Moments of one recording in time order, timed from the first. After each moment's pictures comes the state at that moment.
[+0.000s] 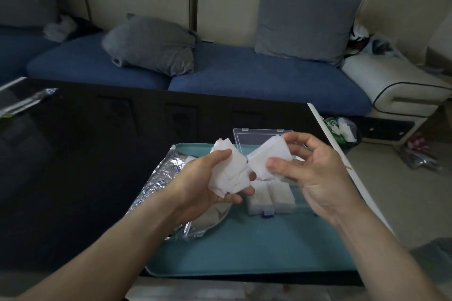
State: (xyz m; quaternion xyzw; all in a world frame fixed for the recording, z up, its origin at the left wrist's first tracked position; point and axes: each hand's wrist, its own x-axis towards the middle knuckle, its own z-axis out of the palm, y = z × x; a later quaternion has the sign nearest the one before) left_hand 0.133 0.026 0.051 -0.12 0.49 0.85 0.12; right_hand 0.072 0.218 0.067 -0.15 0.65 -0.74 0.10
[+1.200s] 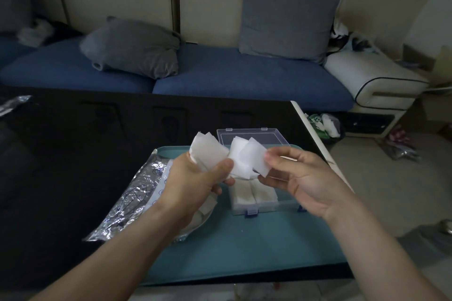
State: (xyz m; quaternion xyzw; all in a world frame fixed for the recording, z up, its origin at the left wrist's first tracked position) left_hand 0.129 0.054 0.044 -0.15 0.64 0.74 -0.10; right_hand 0.063 0.239 0.068 -0.05 0.61 -0.76 0.24
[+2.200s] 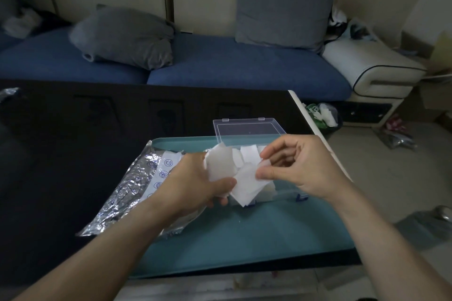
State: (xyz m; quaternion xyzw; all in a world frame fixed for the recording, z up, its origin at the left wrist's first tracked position) left_hand 0.138 0.051 0.053 -0.07 0.82 0.57 0.03; right_hand 0.052 0.254 0.056 -0.26 0.80 -0.54 0.08
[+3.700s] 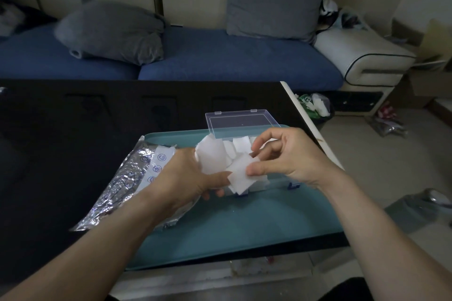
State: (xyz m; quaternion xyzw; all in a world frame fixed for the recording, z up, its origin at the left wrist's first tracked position) left_hand 0.138 0.057 0.046 -0.08 0.76 0.64 0.04; right_hand 0.048 0.258 0.051 -0.23 0.79 -0.55 0.17
